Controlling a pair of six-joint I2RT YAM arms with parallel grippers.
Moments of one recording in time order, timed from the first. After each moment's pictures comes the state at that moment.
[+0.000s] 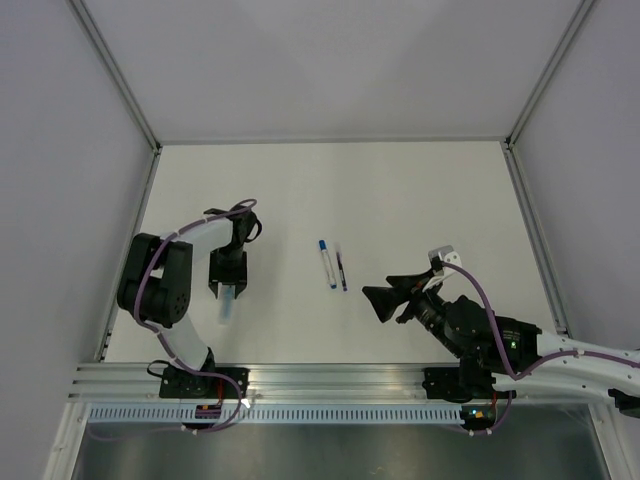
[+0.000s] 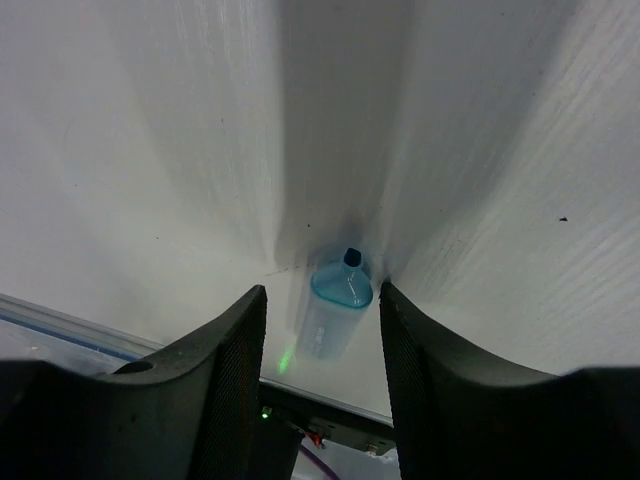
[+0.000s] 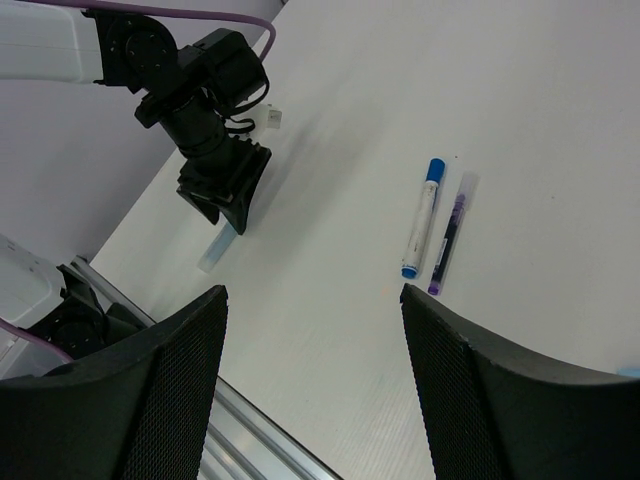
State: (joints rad) left arm -0.28 1.73 1.01 -0.96 -0.26 -0.39; right arm 1.34 0.52 0.55 -0.18 0.67 0.57
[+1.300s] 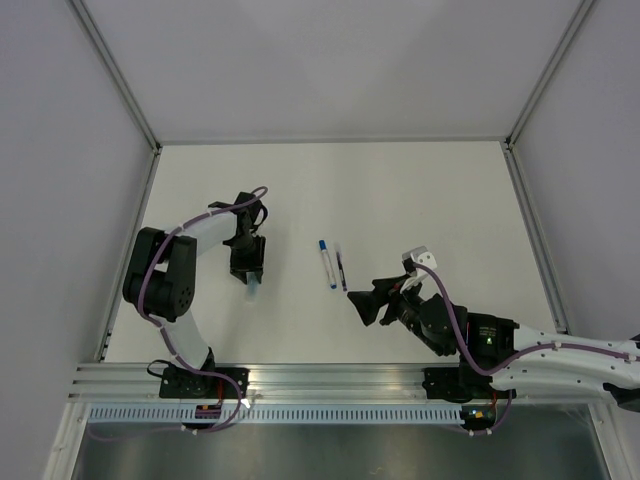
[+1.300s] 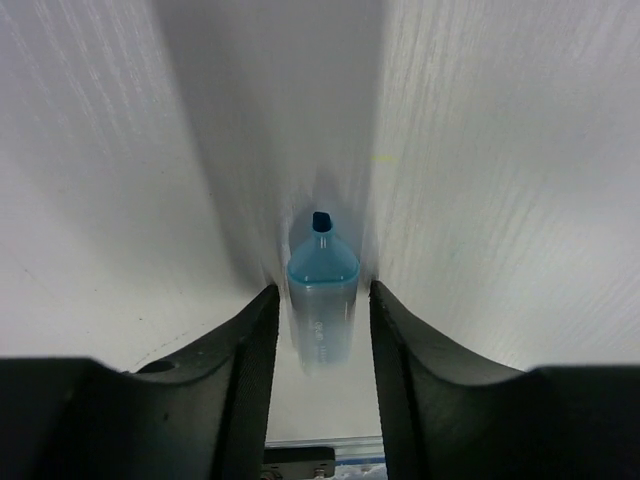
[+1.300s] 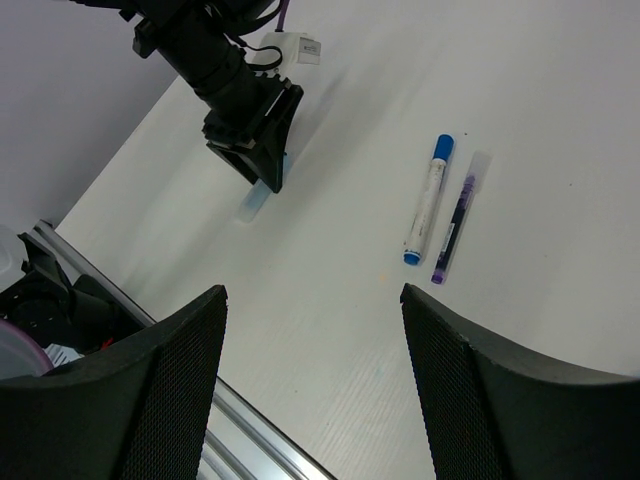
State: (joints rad) left arm -0.27 1.79 1.09 -0.81 0.04 -0.27; right arm 1.34 0.67 0.55 -0.11 0.63 0.55
